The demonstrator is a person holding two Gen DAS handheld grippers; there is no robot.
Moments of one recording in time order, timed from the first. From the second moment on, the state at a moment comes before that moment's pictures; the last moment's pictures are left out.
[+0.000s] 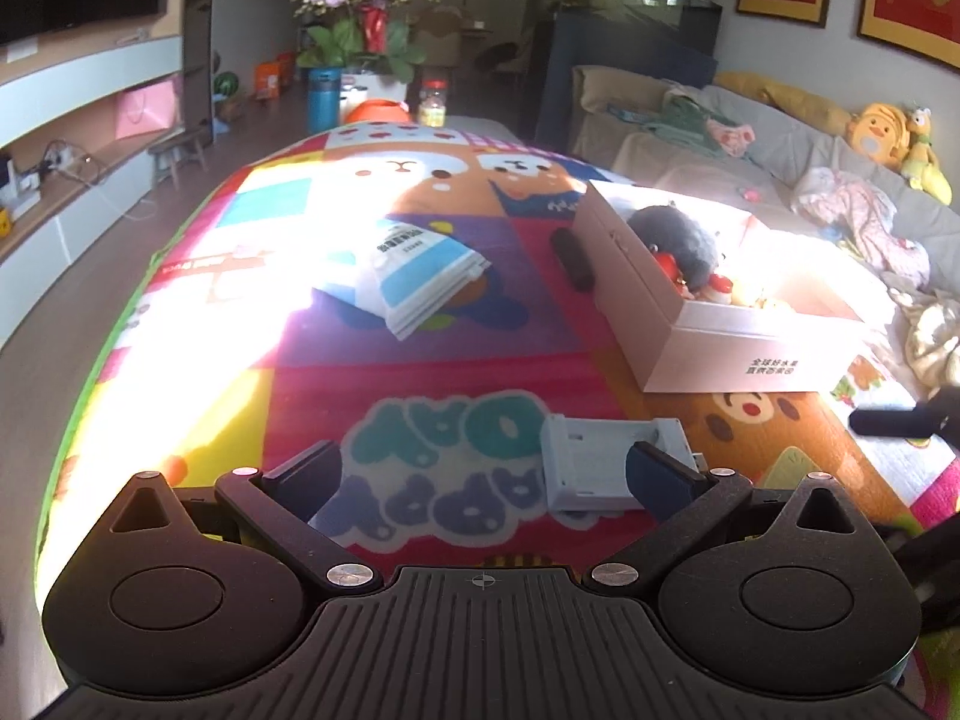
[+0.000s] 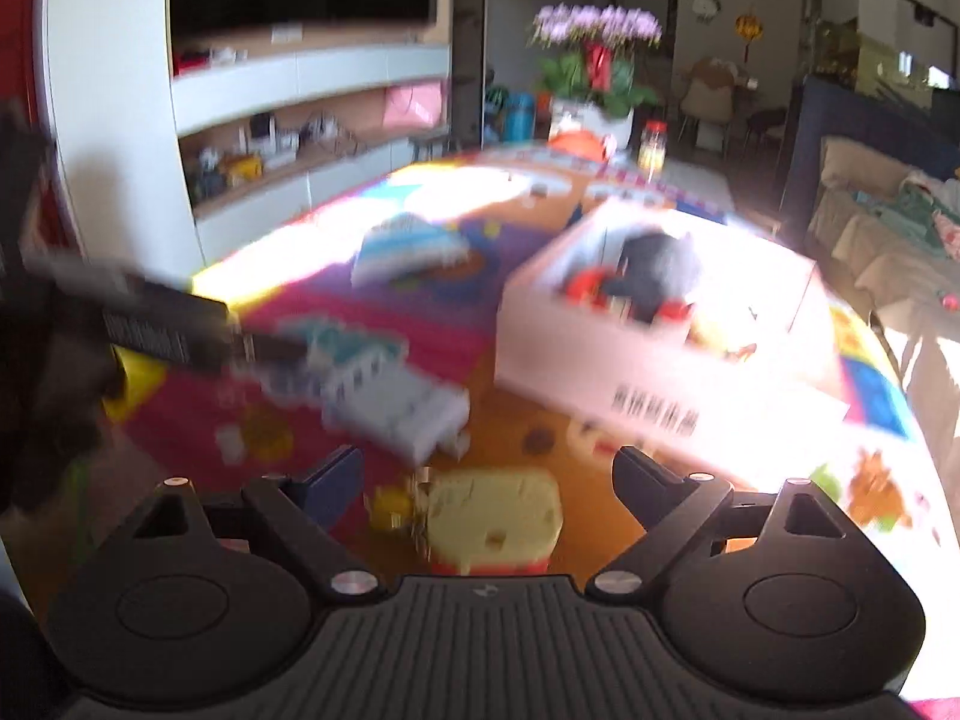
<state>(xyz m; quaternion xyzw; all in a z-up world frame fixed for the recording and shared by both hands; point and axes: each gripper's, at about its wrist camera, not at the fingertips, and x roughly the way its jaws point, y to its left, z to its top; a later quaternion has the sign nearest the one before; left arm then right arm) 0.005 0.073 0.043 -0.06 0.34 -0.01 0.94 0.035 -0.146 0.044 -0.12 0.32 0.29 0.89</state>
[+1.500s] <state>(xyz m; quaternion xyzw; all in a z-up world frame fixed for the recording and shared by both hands) 0.068 0.020 0.003 0.09 0.34 -0.07 0.93 0.057 -0.207 0.008 0.01 0.36 0.20 0.91</state>
